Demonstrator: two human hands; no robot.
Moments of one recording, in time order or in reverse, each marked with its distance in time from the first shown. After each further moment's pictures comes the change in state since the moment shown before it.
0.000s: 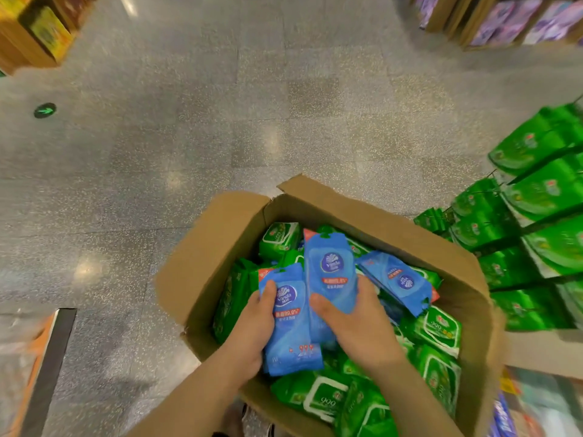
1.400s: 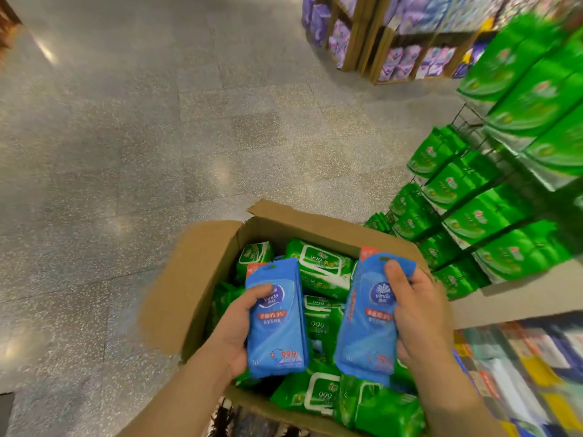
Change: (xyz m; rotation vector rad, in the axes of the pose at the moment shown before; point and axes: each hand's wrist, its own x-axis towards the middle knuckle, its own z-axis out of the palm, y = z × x) left_hand -0.049 0.052 -0.029 -0.048 -0.387 -0.170; right_hand -0.062 -0.040 -0.047 0.653 0.438 -0.137
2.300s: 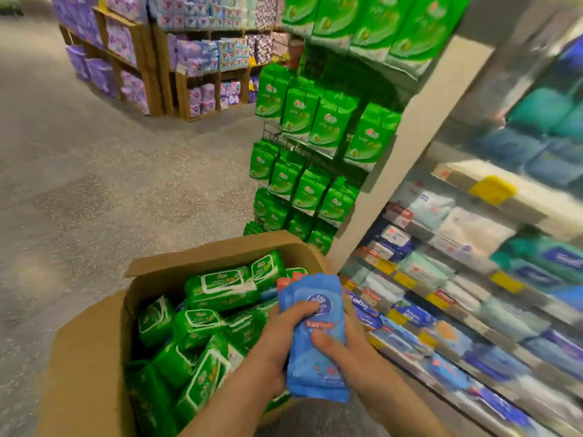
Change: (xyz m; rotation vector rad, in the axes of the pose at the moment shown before) left_hand -0.055 -0.065 0.081 0.464 -0.641 -0.150; right_hand -0.188 0.017 -0.006 -0.055 0.165 0.082
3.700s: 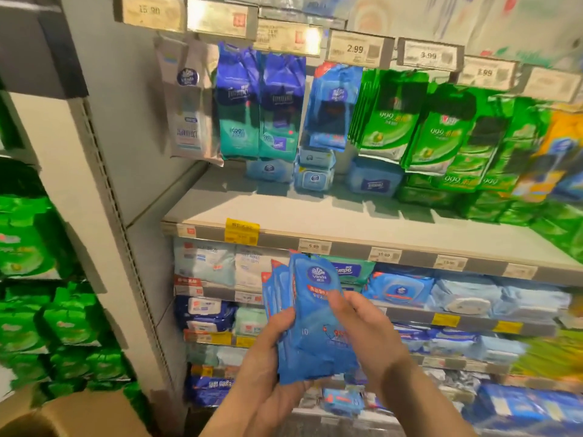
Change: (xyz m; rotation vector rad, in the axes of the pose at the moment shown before) left_hand 0.169 -0.133 0.434 -0.026 -0.537 -0.268; right_hand -0.058 -0.113 -0.458 0.137 0.705 -0.224
